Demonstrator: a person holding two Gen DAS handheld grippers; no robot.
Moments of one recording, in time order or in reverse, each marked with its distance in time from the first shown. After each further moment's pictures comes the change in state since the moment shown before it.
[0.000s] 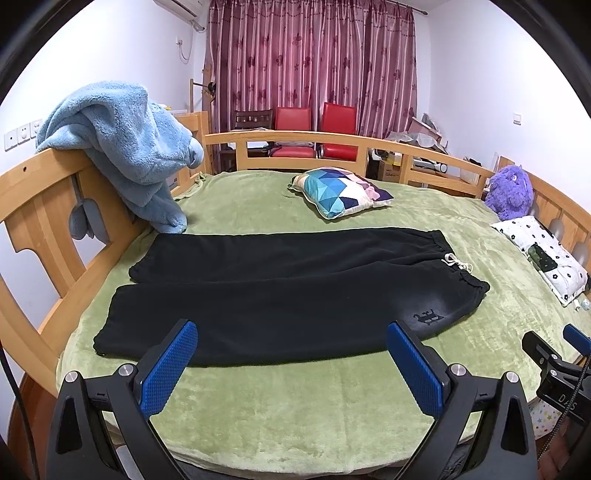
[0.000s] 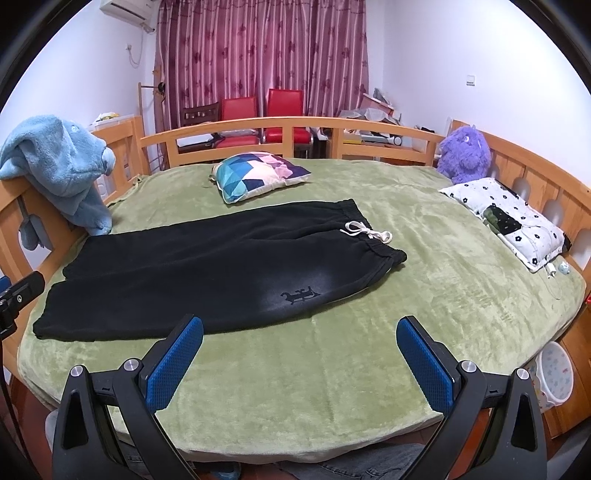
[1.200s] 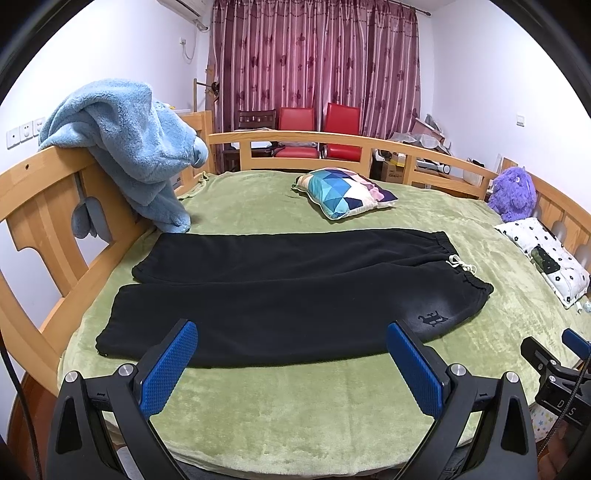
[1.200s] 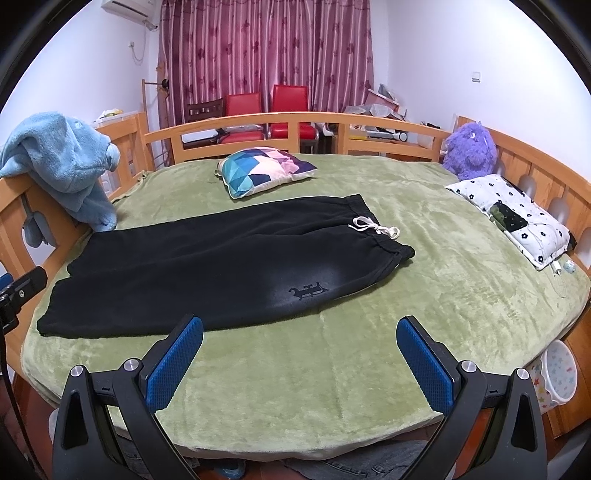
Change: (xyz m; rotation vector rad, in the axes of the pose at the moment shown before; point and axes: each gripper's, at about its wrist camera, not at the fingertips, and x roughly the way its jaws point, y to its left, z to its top) left arm 0.001 0.004 -0.002 -0.010 -0.003 0.009; right arm 0.006 0.007 -0.002 -0.006 0.017 0.017
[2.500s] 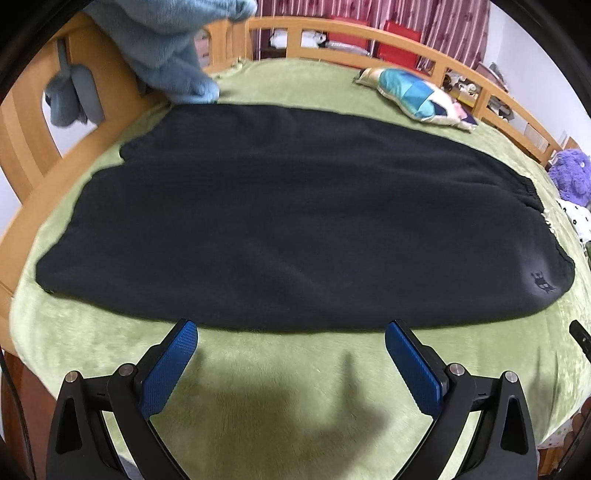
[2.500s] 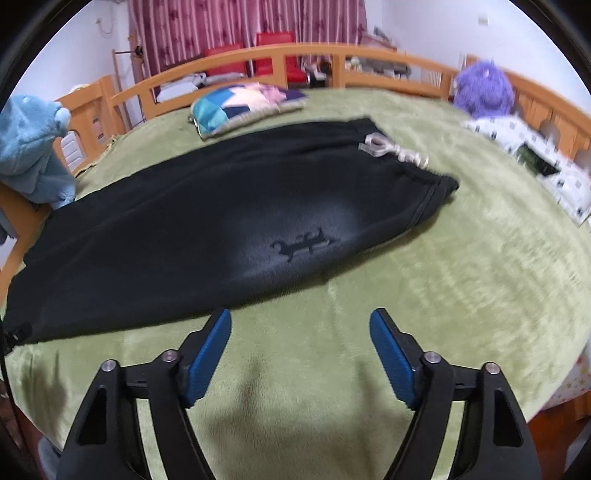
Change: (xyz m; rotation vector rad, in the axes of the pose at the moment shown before) left arm 0.213 0.092 -0.068 -0.143 0.390 0.075; right arm 0.197 -0.017 -0.036 0.090 0.215 0.025
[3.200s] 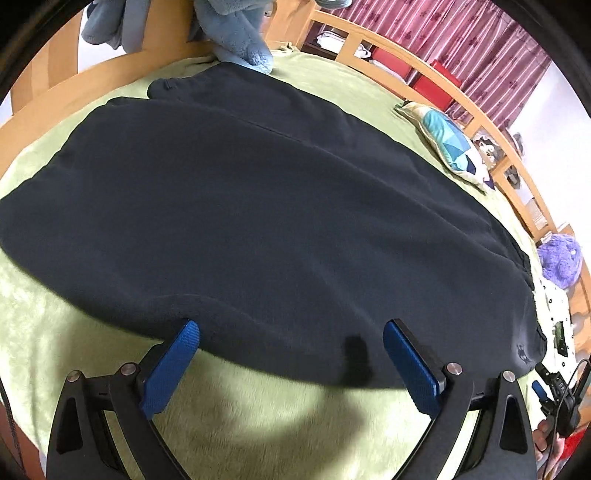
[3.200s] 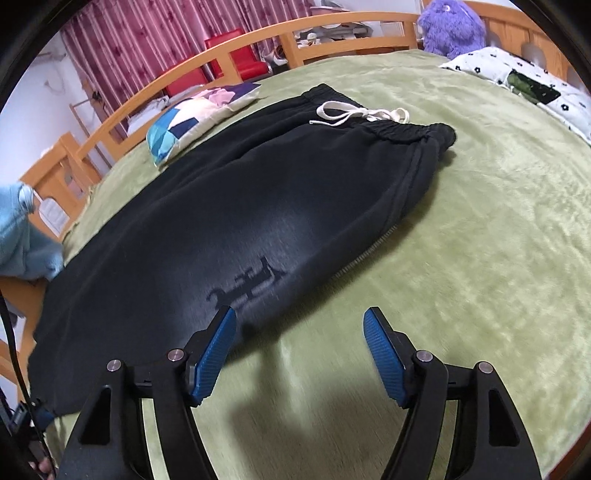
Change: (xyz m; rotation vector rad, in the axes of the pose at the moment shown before) left arm 0.045 0.075 0.012 -0.263 -0.008 -0.147; right arm 0.076 -0.068 0.037 0.242 0.031 0.090
